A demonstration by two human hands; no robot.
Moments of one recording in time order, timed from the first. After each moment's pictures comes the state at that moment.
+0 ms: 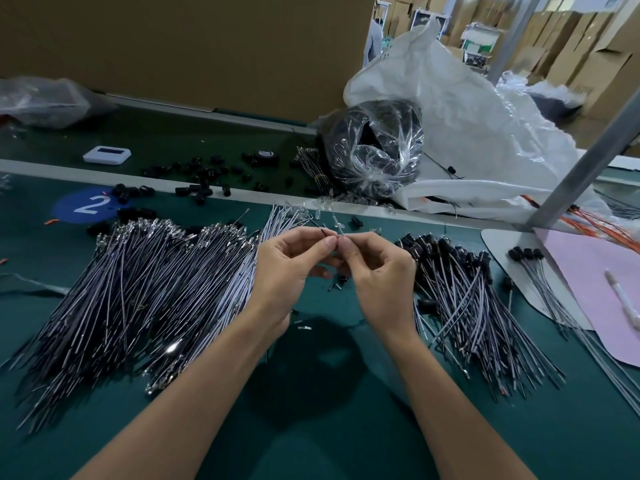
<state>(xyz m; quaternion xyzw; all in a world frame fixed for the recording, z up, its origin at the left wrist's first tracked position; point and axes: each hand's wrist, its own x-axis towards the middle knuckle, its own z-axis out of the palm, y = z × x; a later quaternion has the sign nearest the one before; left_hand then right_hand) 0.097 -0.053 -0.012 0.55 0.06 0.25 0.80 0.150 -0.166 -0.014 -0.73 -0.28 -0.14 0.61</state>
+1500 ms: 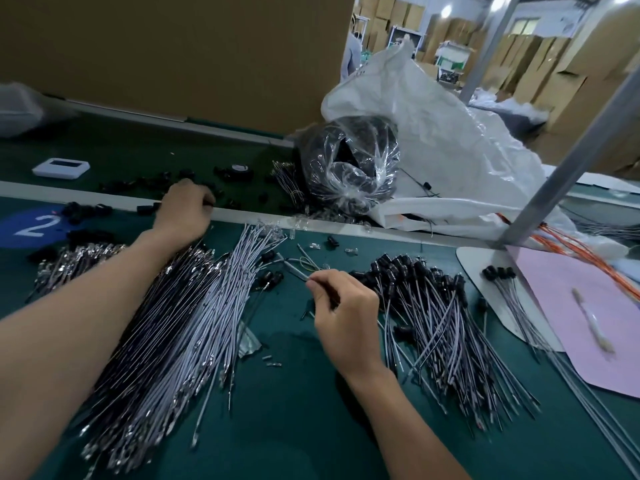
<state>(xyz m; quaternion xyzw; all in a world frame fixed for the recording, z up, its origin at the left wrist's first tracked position) 0.190 0.112 -0.003 0.93 0.21 0.22 0.21 0.158 -0.165 -0.031 -0.80 -0.32 -0.24 0.44</state>
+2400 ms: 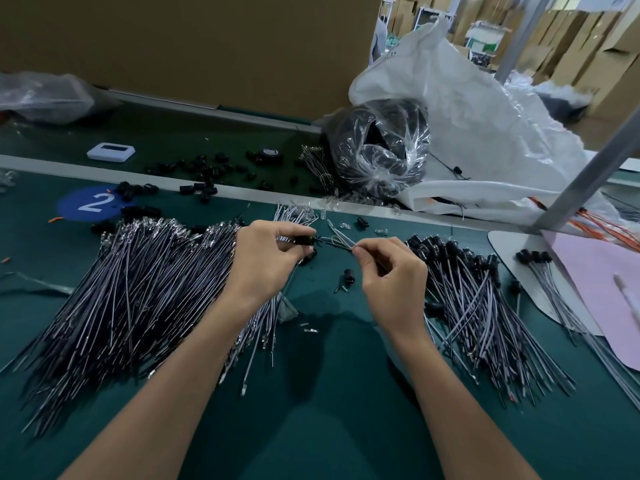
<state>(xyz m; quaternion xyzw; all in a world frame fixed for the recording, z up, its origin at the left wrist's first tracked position) 0.099 -0.010 -0.007 0.80 0.14 0.27 0.51 0.163 -0.169 -0.023 -0.79 -0.28 -0.24 0.49</state>
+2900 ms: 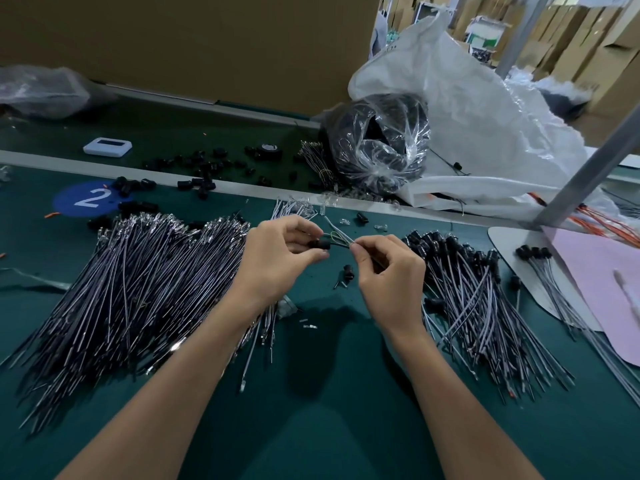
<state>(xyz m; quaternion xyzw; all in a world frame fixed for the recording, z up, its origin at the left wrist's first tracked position) 0.100 -0.019 -0.010 0.78 0.11 0.24 0.56 0.163 -0.168 -0.025 -0.80 -0.28 -0.24 0.48</state>
